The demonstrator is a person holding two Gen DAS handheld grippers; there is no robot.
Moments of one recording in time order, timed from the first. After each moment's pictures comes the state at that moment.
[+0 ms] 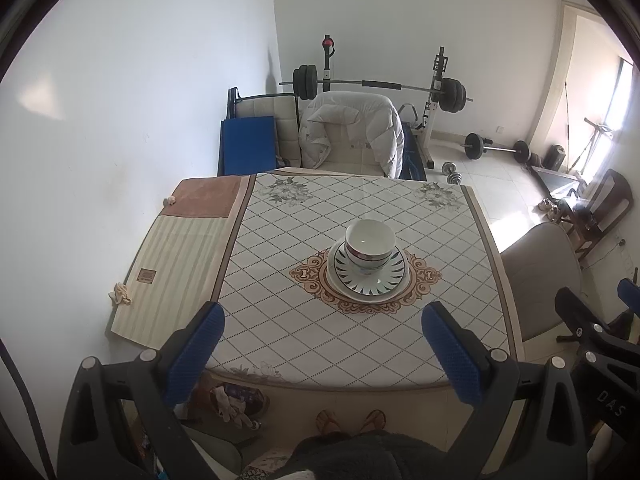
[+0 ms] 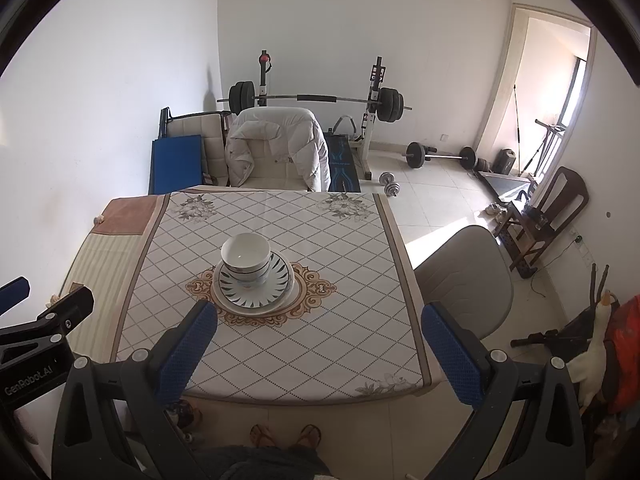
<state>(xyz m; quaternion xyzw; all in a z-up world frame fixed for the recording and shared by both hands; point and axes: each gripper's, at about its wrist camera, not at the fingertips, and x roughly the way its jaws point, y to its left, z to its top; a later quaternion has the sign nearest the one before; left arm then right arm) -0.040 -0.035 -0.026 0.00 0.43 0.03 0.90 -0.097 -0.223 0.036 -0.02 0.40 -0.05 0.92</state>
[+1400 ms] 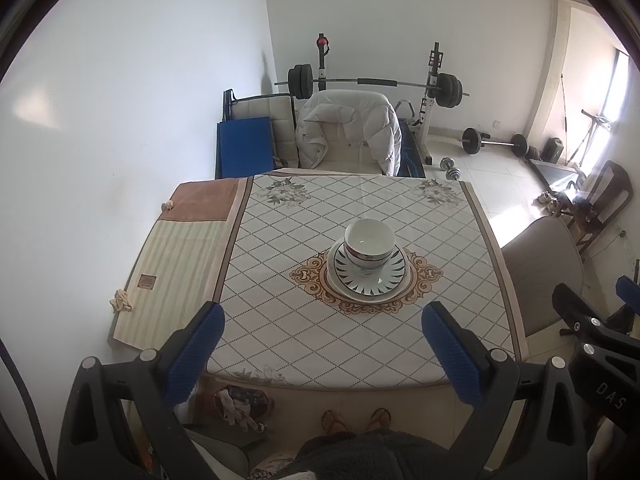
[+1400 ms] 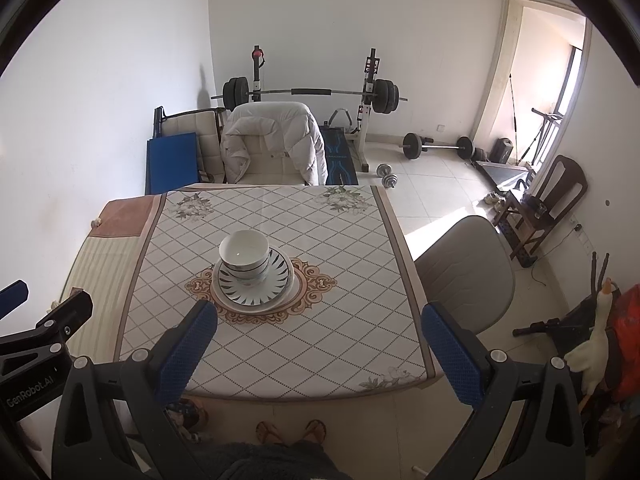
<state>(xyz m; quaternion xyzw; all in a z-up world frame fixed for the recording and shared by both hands) -0.033 -0.033 -0.025 0.01 0.43 0.02 0.90 -0.095 -0.218 0.032 0.00 0.41 -0.06 0.91</state>
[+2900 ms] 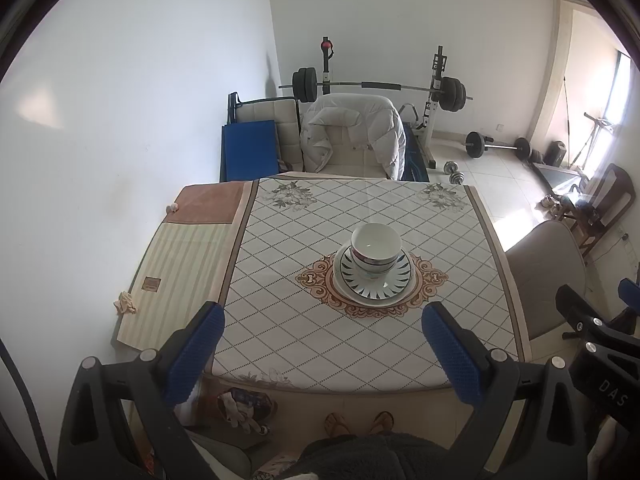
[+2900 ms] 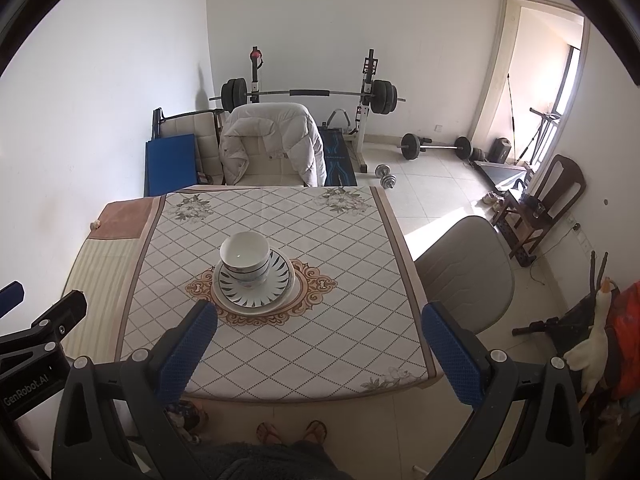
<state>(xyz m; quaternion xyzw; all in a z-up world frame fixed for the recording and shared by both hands) -0.031 -0.029 -0.022 0.01 0.42 0.03 0.91 -0.097 -0.214 0.031 0.00 0.41 -0.07 0.91</state>
